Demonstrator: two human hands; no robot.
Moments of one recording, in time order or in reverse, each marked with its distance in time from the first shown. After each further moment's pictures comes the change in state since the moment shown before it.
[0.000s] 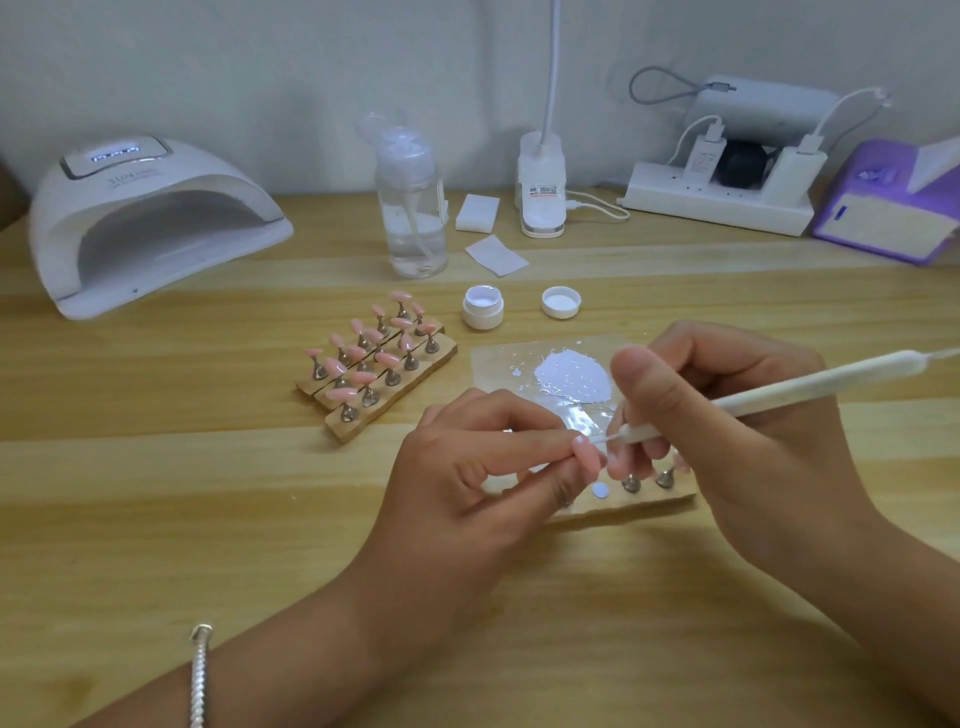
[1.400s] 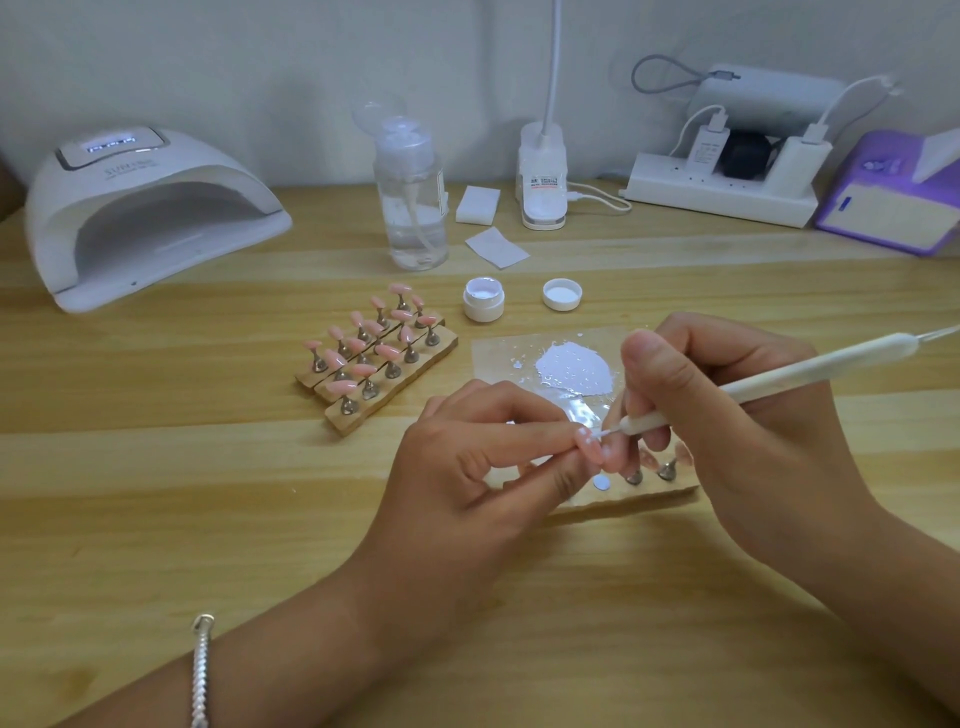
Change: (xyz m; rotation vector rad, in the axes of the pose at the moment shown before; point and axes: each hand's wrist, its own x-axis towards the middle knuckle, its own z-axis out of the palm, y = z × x) left_hand 0.000 -0.002 0.000 0.017 -0.006 0.027; right_hand 0.001 0.000 0.003 0.036 -0.023 0.014
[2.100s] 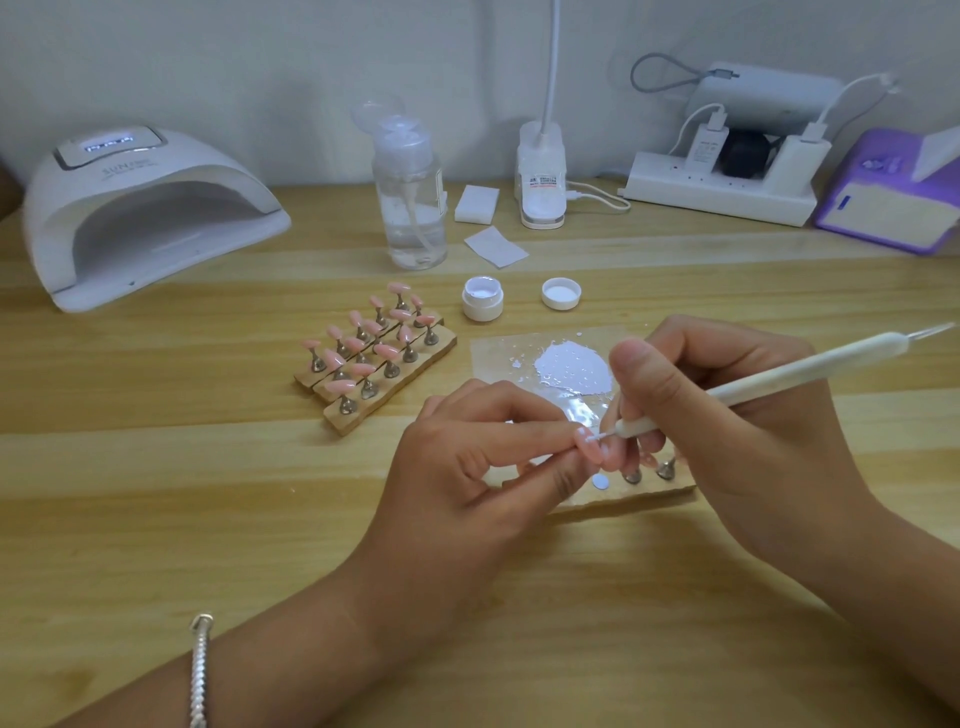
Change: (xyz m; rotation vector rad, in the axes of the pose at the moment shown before) left_hand 0.000 0.000 0.001 0.009 0.006 0.016; right_hand 0.000 0.000 -0.002 -0.043 0.001 0.011
